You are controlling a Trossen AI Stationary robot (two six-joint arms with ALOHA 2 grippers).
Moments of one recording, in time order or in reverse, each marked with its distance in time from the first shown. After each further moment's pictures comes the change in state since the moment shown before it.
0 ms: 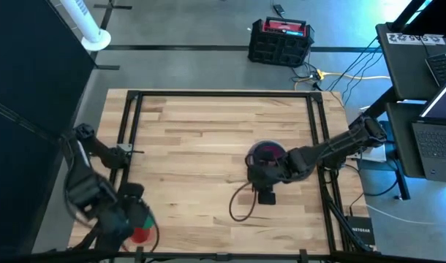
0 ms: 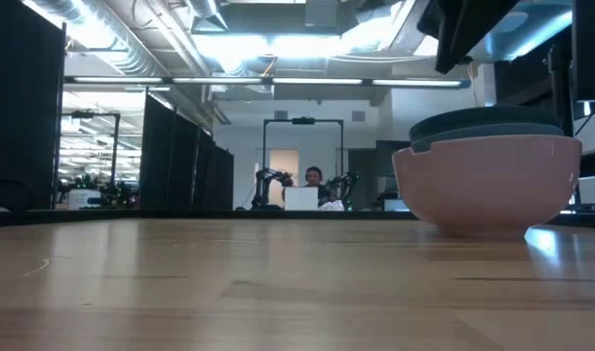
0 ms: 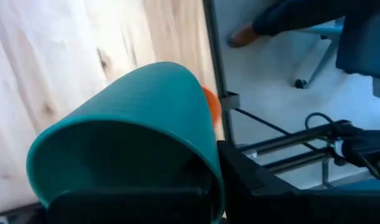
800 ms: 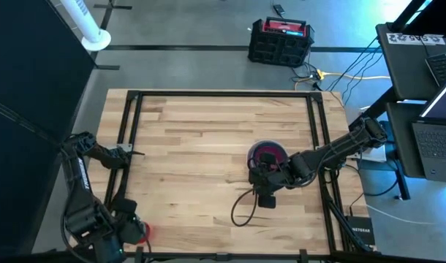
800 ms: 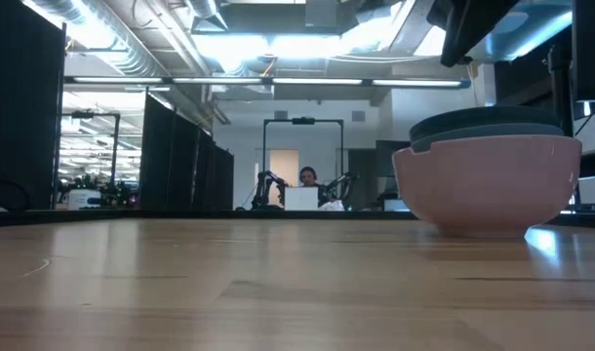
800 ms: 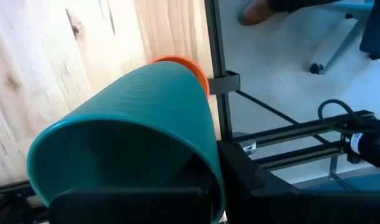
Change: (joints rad) left arm -0.141 0.118 0.010 0.005 0.001 -0.146; right arm 0.072 0.000 0.000 0.002 0.064 0.084
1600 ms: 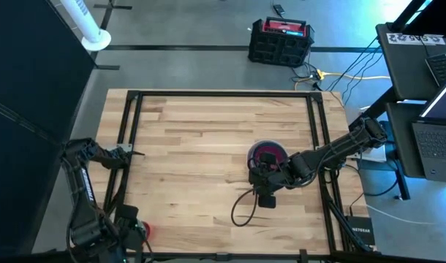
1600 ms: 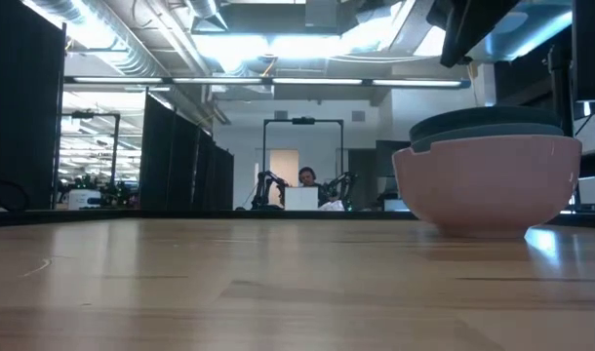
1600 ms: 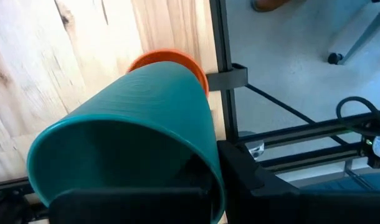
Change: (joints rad) left arm -0.016 0.083 0.000 0.009 0.001 -0.009; right arm 0.000 0.000 0.000 -0.001 0.000 -0.007
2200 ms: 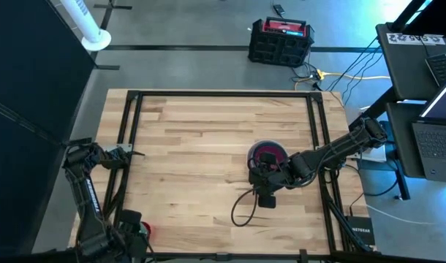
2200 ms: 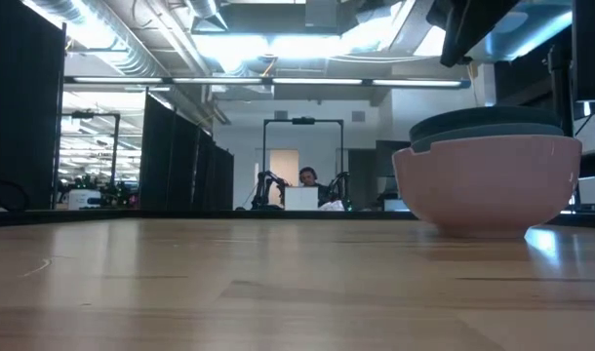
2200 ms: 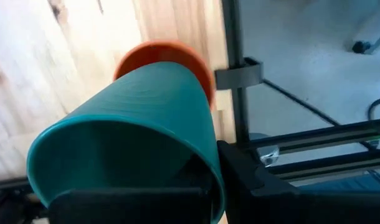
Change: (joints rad) left arm -0.011 0.068 -0.031 0.018 0.009 0.005; right arm 0.000 0.000 0.000 0.001 -0.001 -0.001
